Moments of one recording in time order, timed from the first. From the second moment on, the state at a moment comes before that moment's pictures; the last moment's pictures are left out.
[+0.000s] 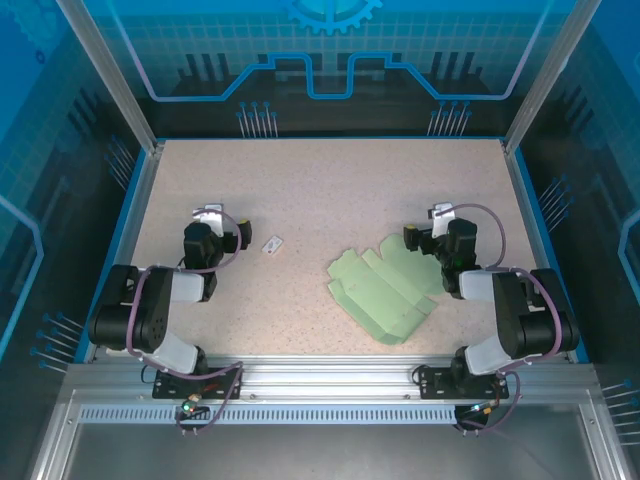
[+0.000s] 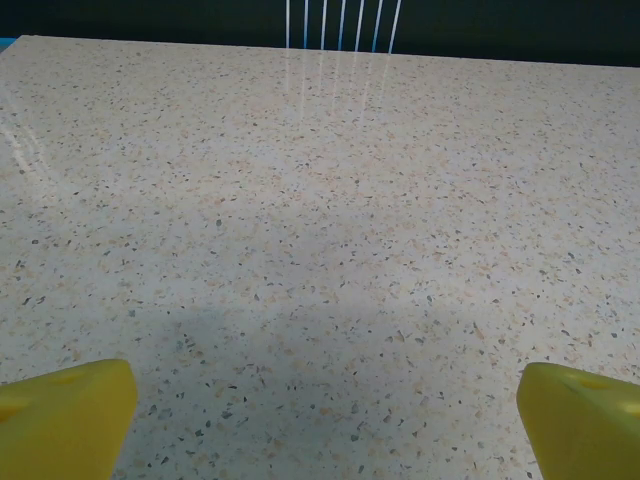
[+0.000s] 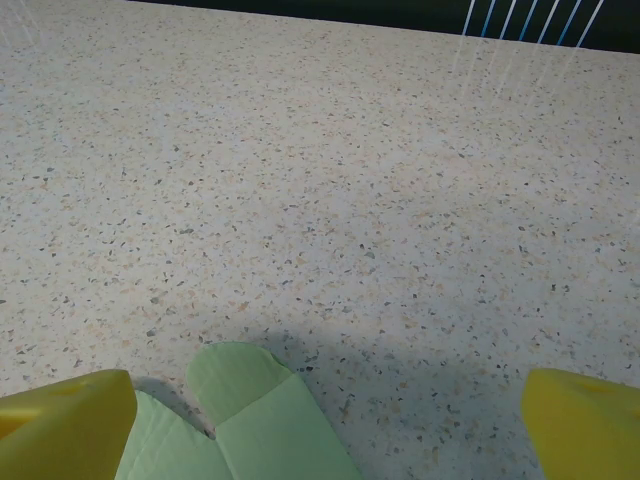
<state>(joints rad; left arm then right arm) -0.01 1.54 0.39 0.79 0.00 -0.09 0.06 1.50 0.43 0.63 -0.06 -0.07</state>
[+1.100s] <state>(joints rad) -0.01 1.54 0.39 0.80 -0.01 -0.09 0.06 1.50 0.43 0.63 -0.05 -0.07</state>
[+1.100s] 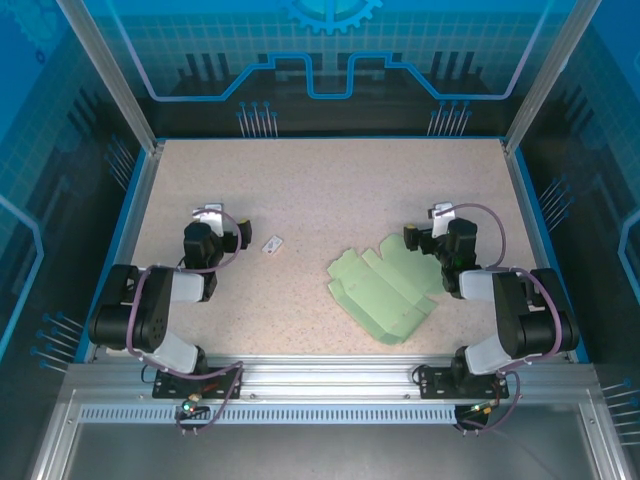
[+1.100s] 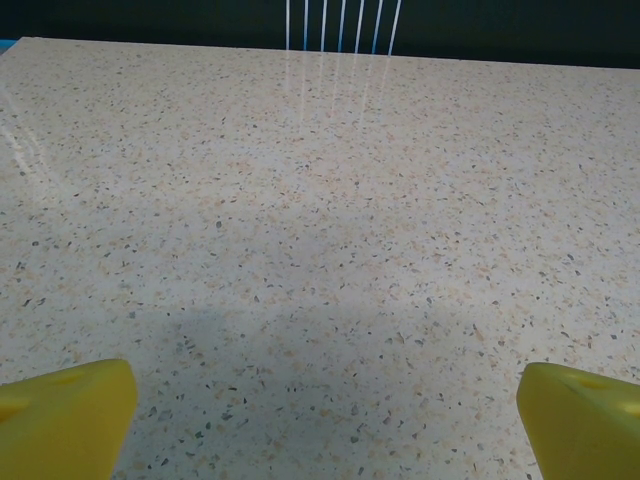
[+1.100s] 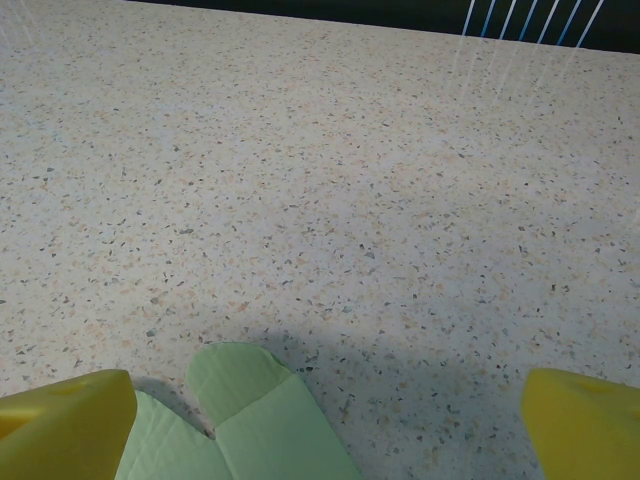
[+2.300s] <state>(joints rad) -0.70 1.63 0.78 0.04 0.36 -0.58 0.39 1.30 0.77 -0.36 0.04 0.22</state>
